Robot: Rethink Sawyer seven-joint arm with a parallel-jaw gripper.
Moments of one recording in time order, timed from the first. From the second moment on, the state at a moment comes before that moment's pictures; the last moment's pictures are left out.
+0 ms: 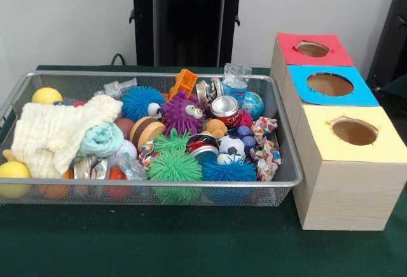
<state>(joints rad) -0.71 -1.37 0.15 2.56 -0.81 -0.15 1.57</state>
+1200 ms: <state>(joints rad) -0.57 -1.08 0.05 2.51 -0.79 -0.13 1.57</state>
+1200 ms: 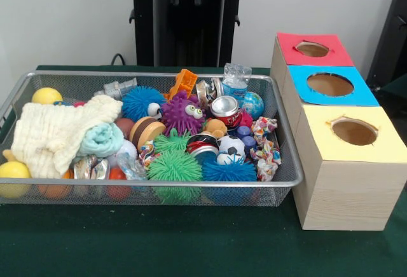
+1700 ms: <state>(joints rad) -0.57 -0.88 0.05 2.42 -0.74 -0.09 1.57</state>
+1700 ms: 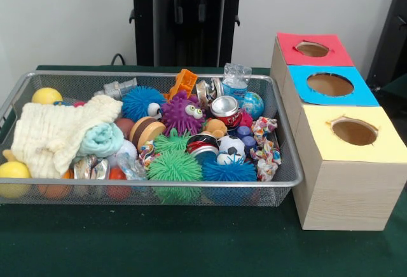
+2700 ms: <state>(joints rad) -0.68 -0.64 0.16 2.15 -0.72 0.10 1.57</state>
